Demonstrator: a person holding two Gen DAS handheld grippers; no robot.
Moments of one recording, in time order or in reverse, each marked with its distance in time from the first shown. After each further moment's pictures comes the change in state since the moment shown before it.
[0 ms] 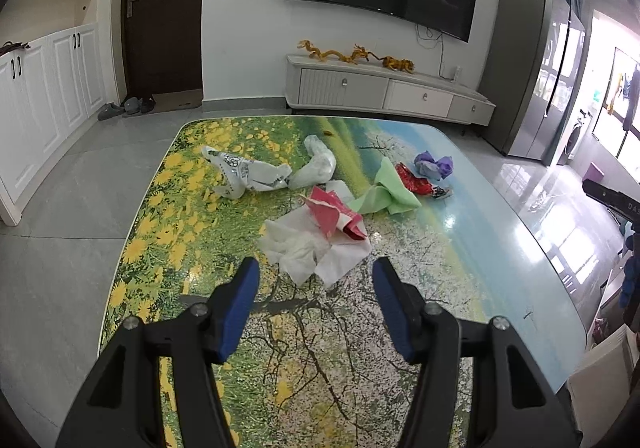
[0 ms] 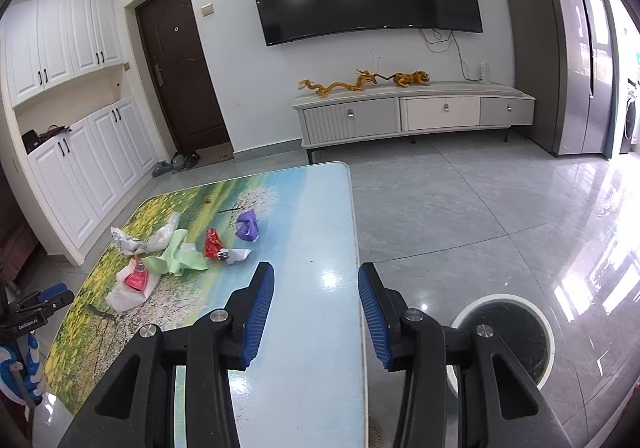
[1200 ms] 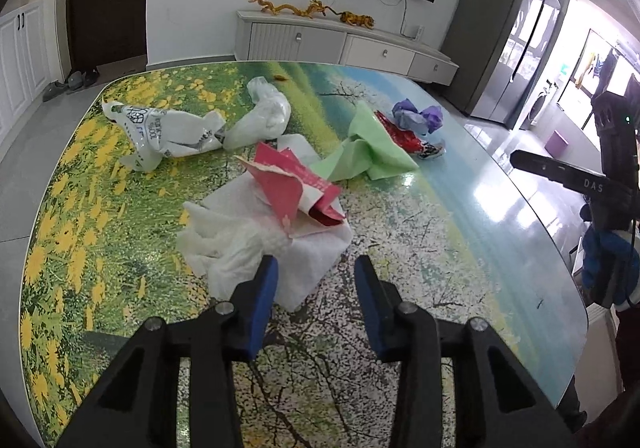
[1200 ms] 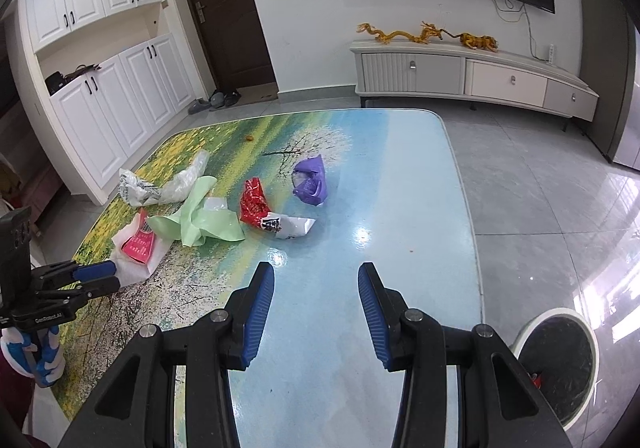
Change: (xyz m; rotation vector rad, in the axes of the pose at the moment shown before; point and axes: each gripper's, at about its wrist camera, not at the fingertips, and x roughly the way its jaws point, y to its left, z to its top) left arm 0.096 -0.006 0.001 0.046 0.161 -0.184; right arm 0.118 0.056 -0.004 -0.127 0.201 0.140
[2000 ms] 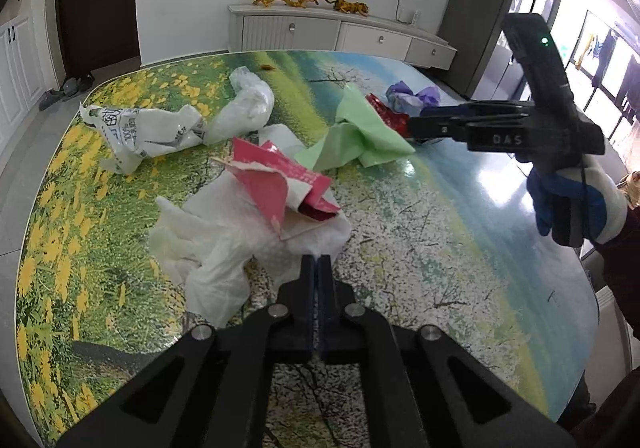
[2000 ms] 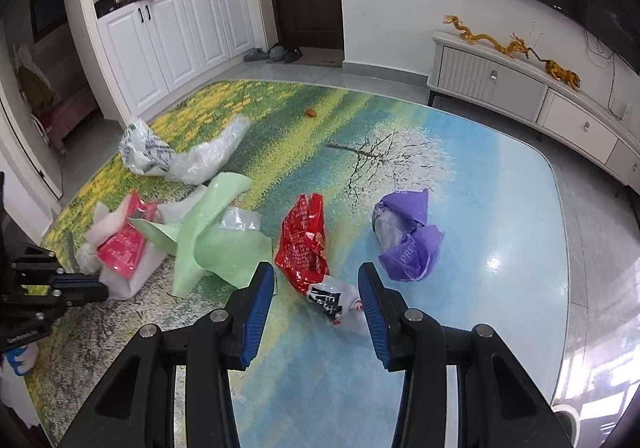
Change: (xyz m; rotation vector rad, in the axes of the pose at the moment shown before) left arm 0.012 -0.013 0.003 0.046 0.032 0.002; right arm 0.101 0.042 0.041 -0.274 0.128 0.113
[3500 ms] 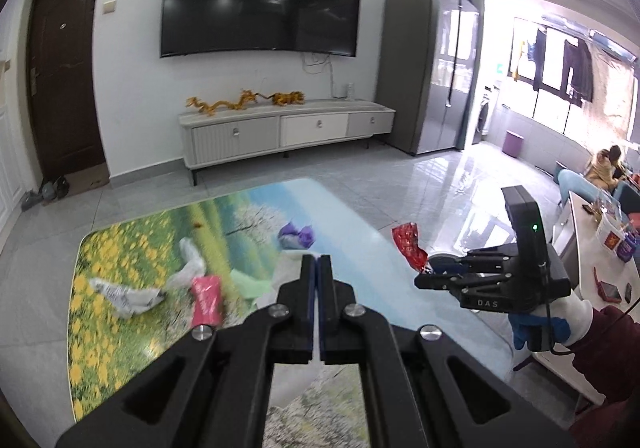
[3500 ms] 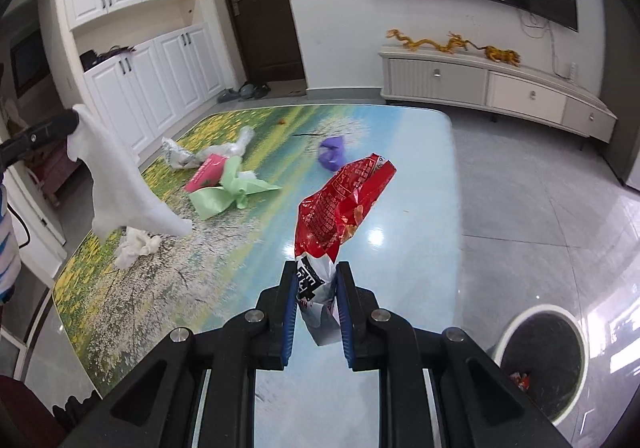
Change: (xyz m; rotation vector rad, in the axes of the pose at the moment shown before) left arm -0.134 -0.114 0.062 0.214 -0.298 -0.088; right arm -0.156 -0.011 -0.113 0.192 -0.138 -0.063
